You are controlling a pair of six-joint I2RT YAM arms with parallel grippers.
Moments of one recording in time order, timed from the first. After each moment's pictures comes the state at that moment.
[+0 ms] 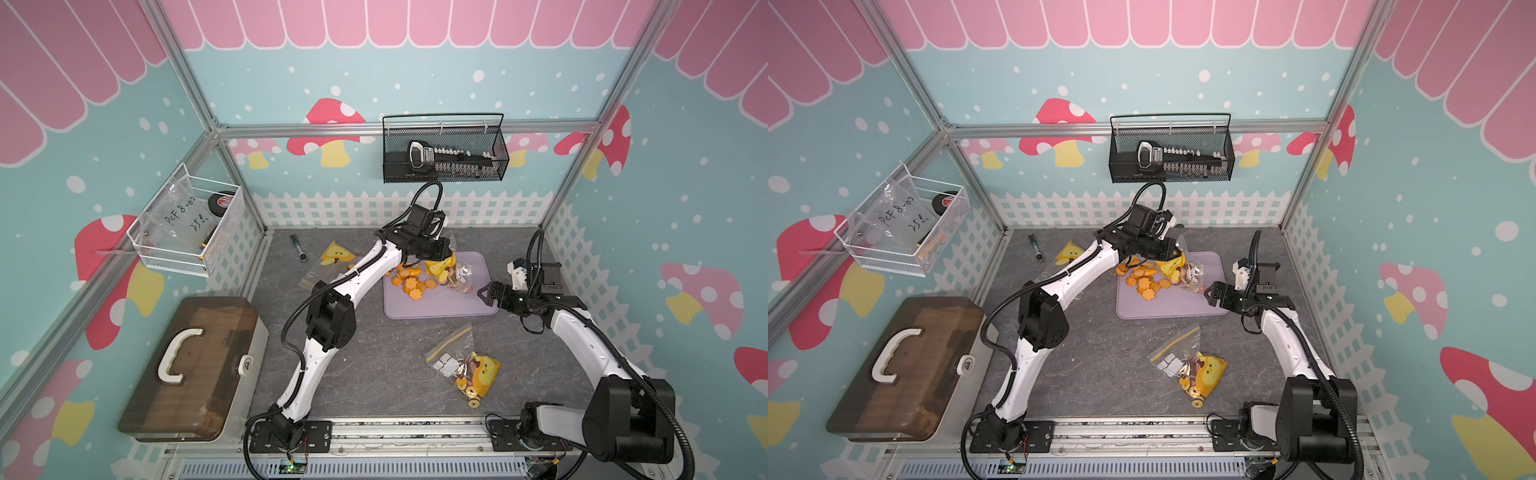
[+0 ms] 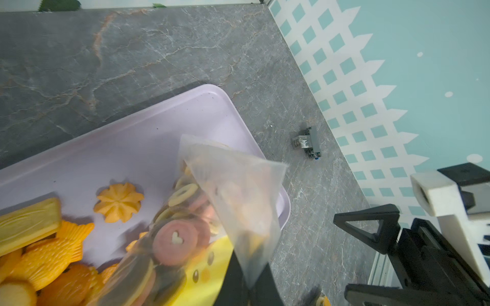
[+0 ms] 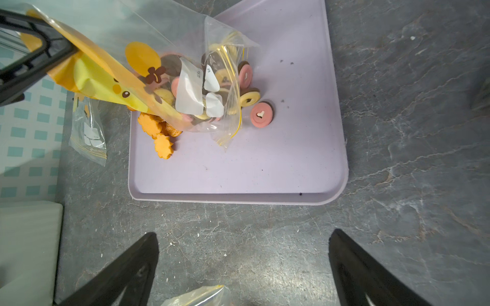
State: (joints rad) left arm -0.64 2.39 2.35 -0.70 0.44 -0.39; right arm -0.05 1.27 0.85 -0.49 -0.43 0.26
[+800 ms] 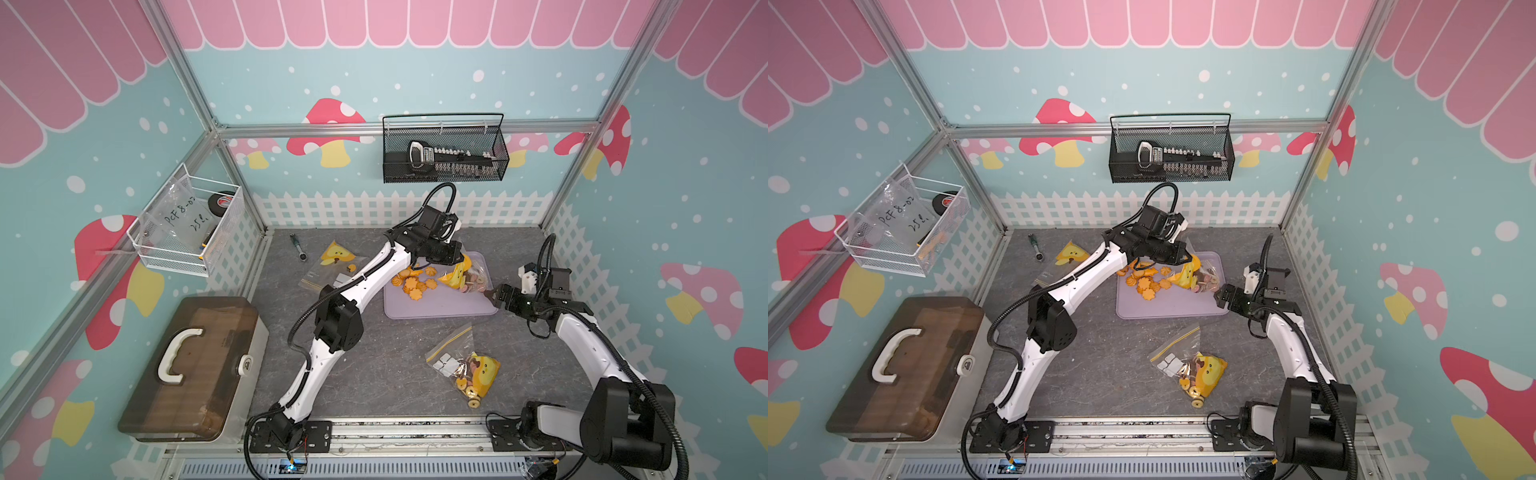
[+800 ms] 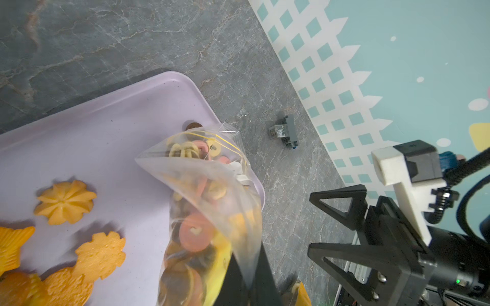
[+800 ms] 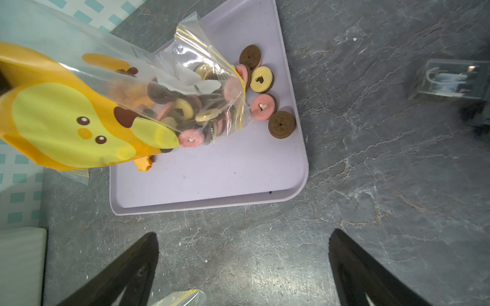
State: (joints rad) left arm -0.68 2.42 2.49 -0.79 0.47 -0.42; right arm -0.13 1.25 0.81 -0.47 -0.41 0.26
